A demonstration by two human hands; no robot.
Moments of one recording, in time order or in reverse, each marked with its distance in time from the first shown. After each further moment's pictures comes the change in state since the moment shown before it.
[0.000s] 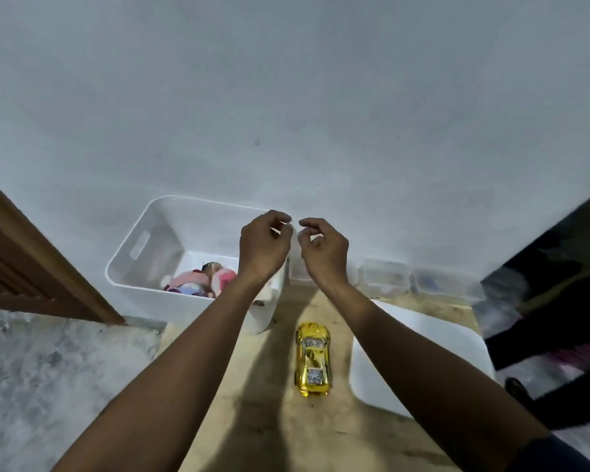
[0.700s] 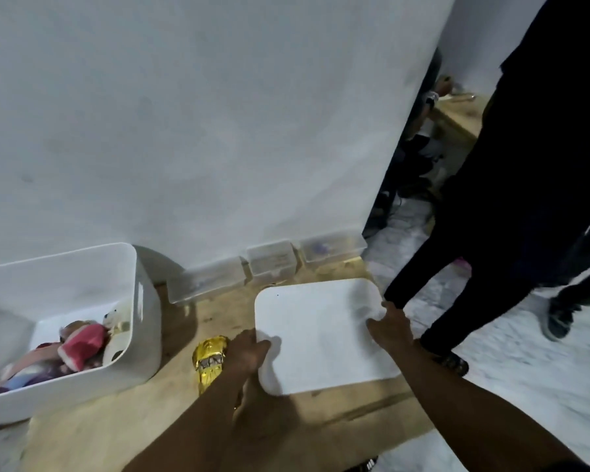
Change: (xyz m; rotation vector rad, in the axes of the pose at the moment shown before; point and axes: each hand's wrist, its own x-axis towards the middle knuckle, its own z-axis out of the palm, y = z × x) left_hand -0.138 -0.065 0.204 0.432 -0.762 -0.412; right_hand -0.112 0.248 -0.330 -0.552 0.131 0.915
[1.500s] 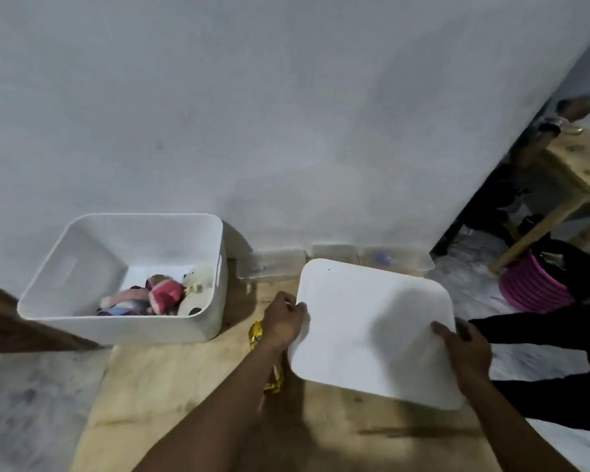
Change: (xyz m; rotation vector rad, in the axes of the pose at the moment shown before) left_hand -0.029 0.020 -0.049 -0.429 0.271 0.018; right_hand -0.057 -0.033 -0.047 0.410 0.179 -0.060
